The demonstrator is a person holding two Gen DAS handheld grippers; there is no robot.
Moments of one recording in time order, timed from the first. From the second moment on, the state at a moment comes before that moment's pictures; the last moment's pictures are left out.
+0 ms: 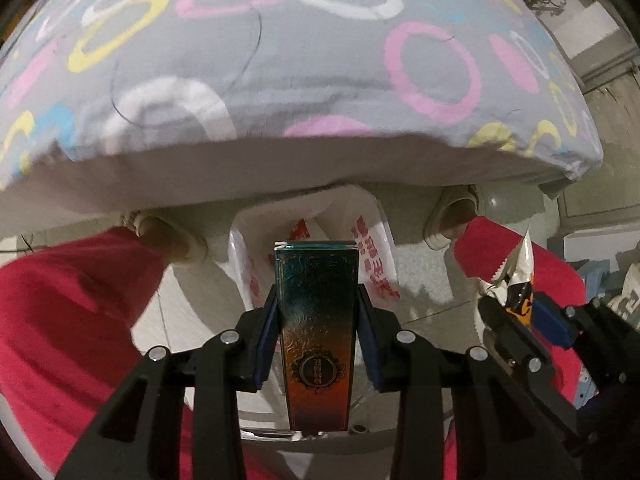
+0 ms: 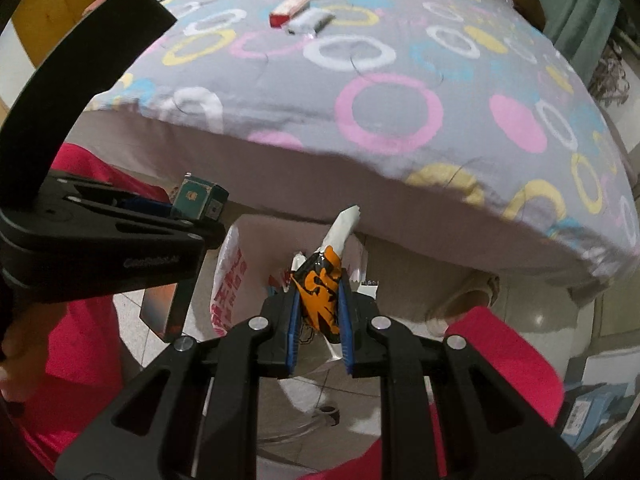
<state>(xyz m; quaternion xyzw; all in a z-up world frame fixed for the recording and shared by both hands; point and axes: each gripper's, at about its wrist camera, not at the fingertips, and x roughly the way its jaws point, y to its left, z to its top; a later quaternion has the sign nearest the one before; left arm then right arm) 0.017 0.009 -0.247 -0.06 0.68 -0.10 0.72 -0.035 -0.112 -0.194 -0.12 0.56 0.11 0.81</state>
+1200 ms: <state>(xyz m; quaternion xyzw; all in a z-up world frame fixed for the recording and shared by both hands) 0.046 -0.002 -0.399 -0.09 0.79 -0.04 0.60 0.019 -0.123 -0.364 -0.05 0.70 0.08 0.71</state>
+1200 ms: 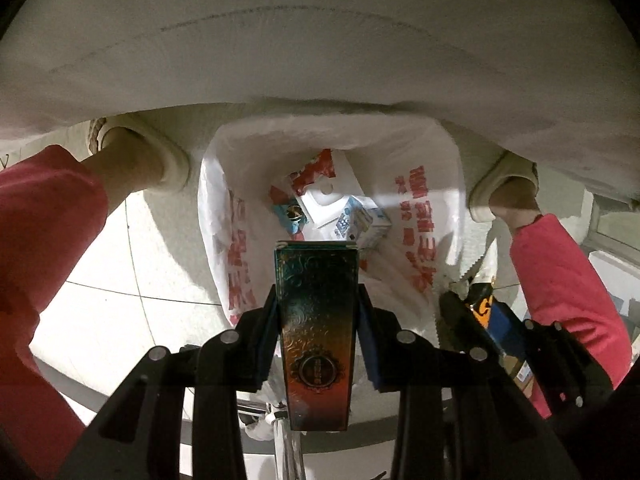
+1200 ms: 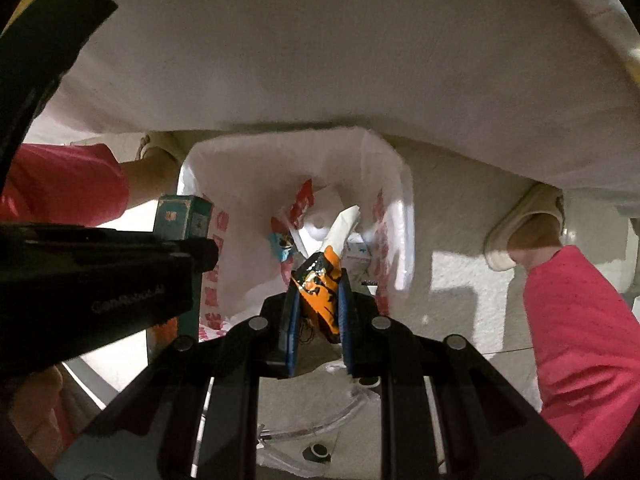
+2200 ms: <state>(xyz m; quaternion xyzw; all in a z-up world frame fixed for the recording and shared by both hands) 0.042 0.007 -0.407 -0.06 0.82 0.01 0.57 0.016 -0.122 -0.376 -0.02 0.72 0.11 0.68</state>
